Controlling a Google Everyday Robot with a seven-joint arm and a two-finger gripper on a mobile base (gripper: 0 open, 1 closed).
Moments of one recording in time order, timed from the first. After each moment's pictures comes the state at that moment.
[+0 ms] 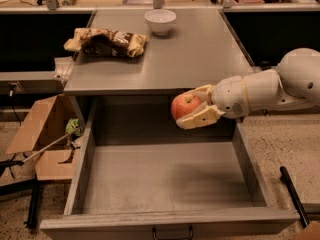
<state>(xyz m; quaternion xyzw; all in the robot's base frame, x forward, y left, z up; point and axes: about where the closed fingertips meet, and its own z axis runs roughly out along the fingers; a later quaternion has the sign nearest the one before) 0.530 -0.089 0.836 -0.53 0.67 0.32 0.40</state>
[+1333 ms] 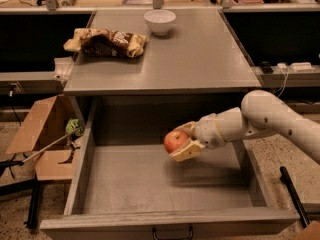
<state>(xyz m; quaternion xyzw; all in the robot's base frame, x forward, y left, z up) 0.531 -0.073 0.689 -0.56 0.70 0.31 0.34</state>
